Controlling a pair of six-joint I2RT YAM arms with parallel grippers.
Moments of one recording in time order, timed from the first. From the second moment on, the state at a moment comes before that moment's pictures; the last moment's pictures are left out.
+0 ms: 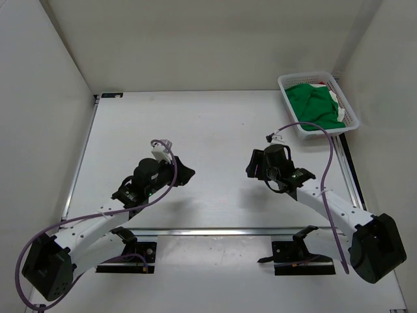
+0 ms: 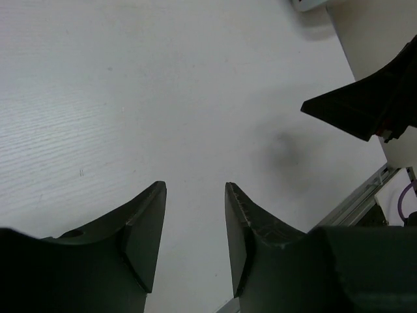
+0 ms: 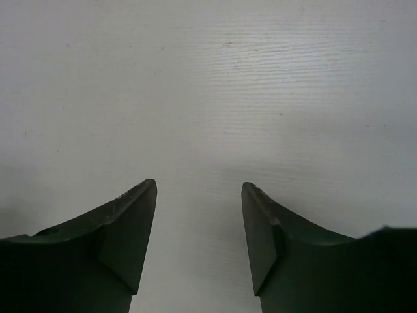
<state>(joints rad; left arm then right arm) -0.62 0.91 0.47 0.12 0.06 -0.57 0.51 1.11 0.65 -0.24 0.12 0.53</state>
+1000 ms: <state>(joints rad) -0.80 1.13 0.41 0.29 0.05 -0.55 -0.10 1.79 1.61 -0.43 0.07 0.33</state>
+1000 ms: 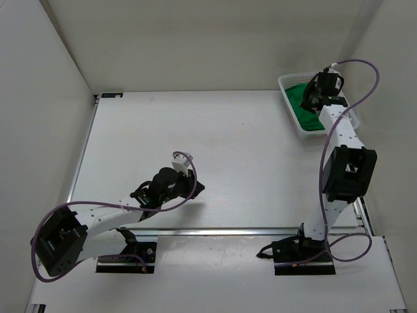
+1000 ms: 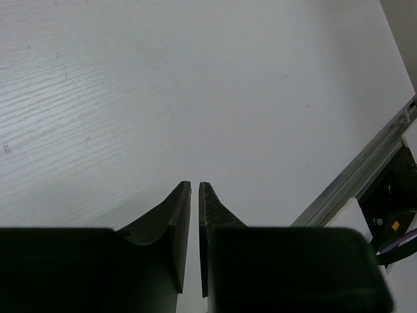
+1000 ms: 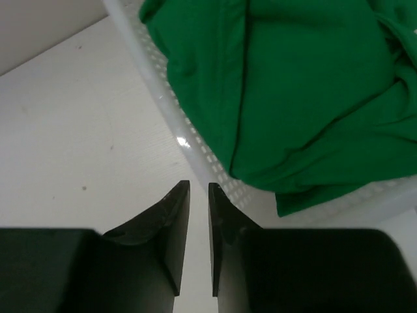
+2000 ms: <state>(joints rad) -0.80 1.20 0.40 0.36 0.08 -0.56 -0.17 2.26 2.10 -0.51 -0.07 0.21</state>
